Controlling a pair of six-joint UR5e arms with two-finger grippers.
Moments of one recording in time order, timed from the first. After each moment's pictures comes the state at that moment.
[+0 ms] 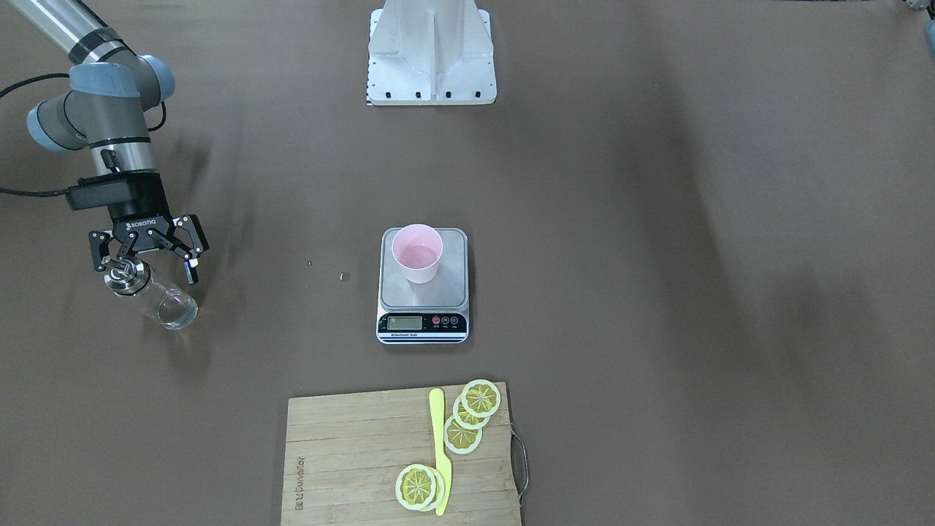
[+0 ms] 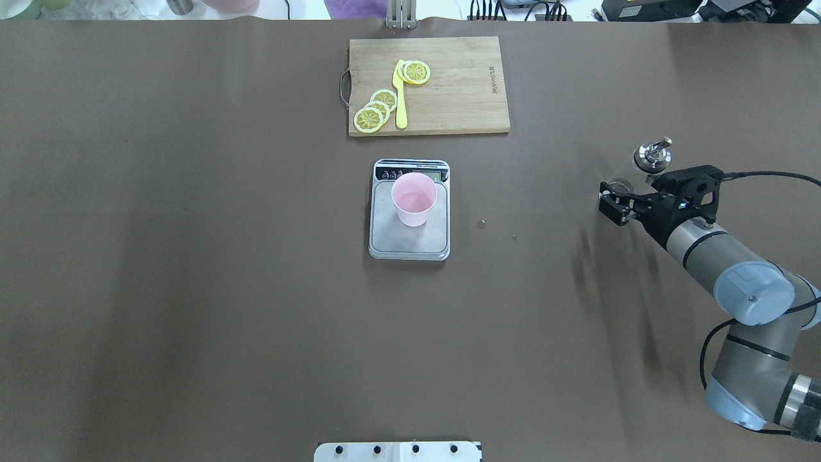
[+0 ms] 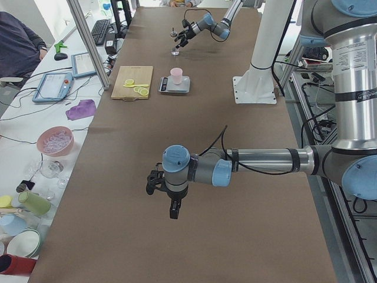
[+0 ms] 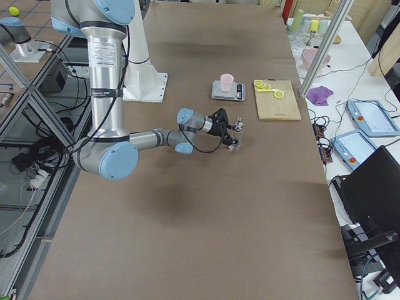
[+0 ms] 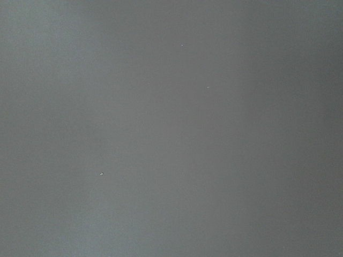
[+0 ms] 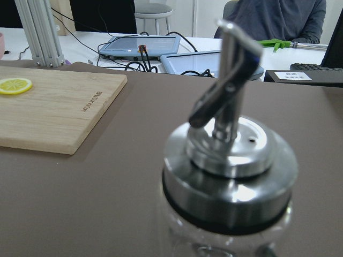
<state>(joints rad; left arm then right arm) -1.50 -1.40 -1.69 -1.74 -2.27 -0.02 0.52 -1.61 1.63 -0.37 1.09 0.95</state>
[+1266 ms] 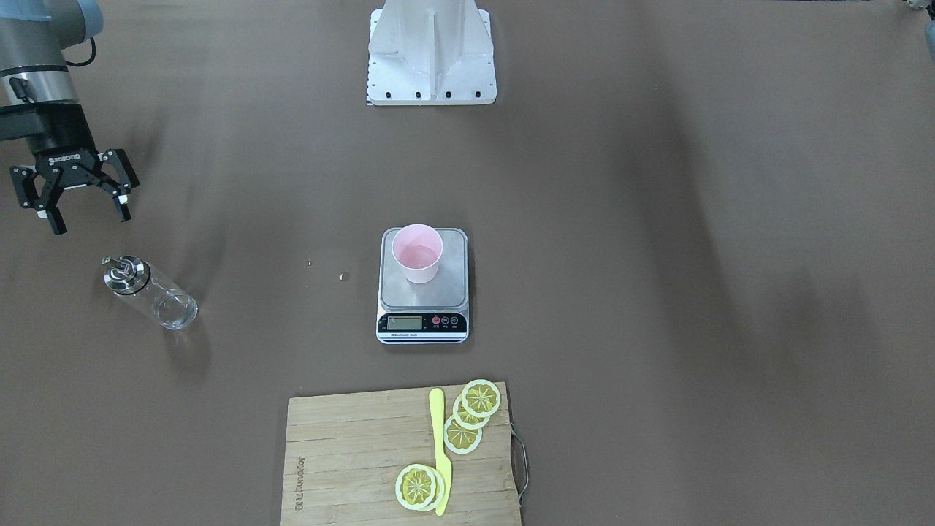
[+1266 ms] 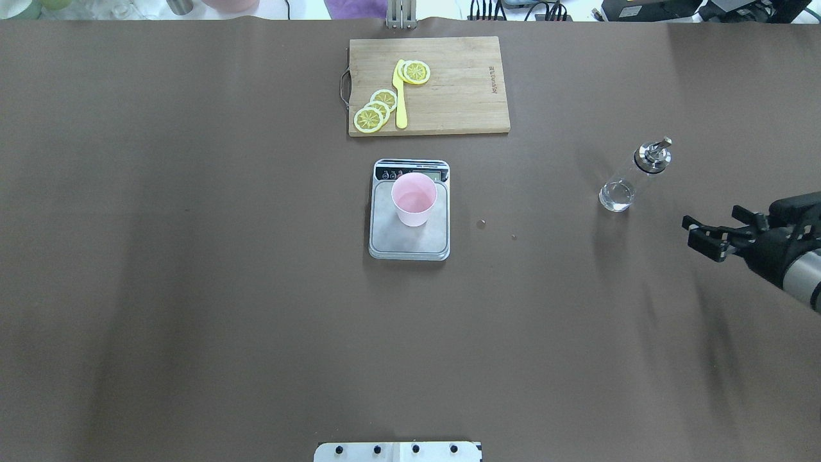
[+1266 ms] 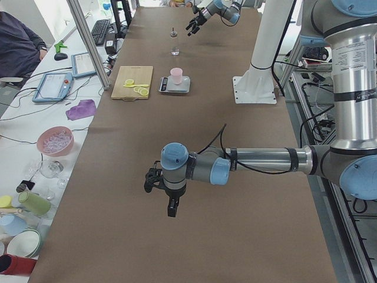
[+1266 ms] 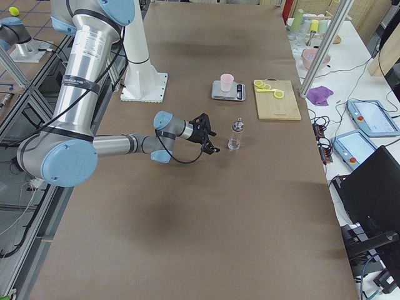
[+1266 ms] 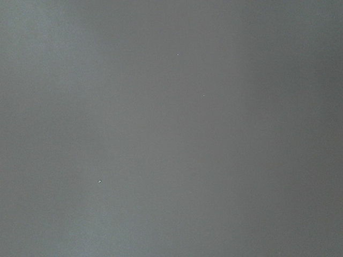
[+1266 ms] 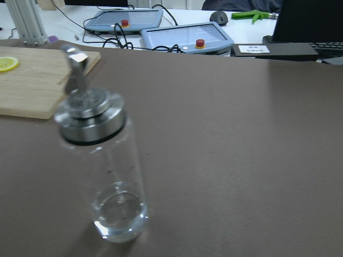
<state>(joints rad) -1.50 -1.41 -1.69 -1.74 -2.27 -0.02 0.62 -1.89 1.79 -0.30 1.29 0.94</state>
